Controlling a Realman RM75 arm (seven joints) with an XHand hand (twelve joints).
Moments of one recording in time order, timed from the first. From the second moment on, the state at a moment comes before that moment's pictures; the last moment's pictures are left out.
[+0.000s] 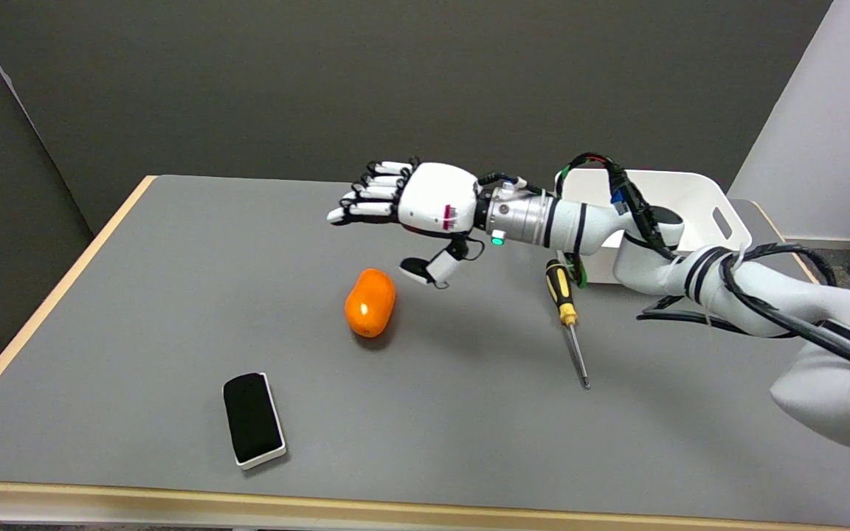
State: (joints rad) arm 0.83 -0.99 -2.40 0.81 -0.42 0.84 1.02
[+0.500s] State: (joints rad) arm 0.86 -0.95 -2.50 0.71 -0.45 0.85 0.98
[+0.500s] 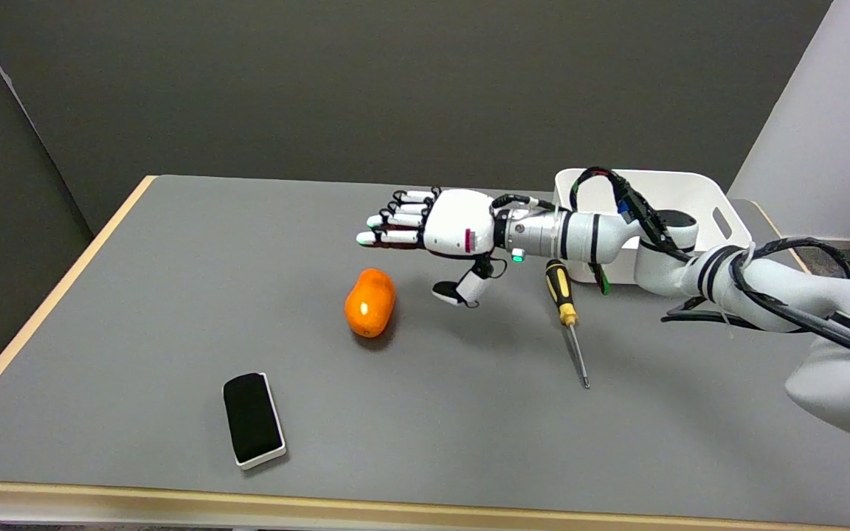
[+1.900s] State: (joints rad) arm 0.82 -1.10 -2.57 0.62 -0.38 0.76 0.97
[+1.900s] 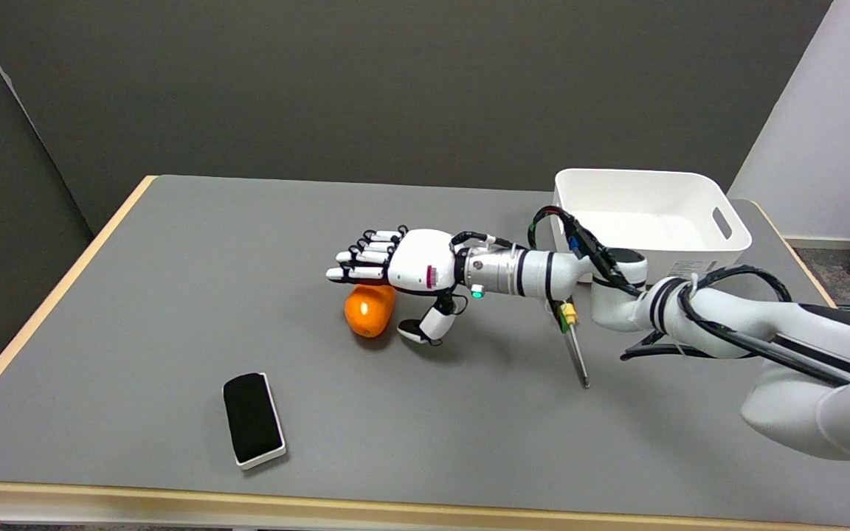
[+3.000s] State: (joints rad) arm 0.81 -1.15 -2.55 0.60 -0.36 0.69 0.96
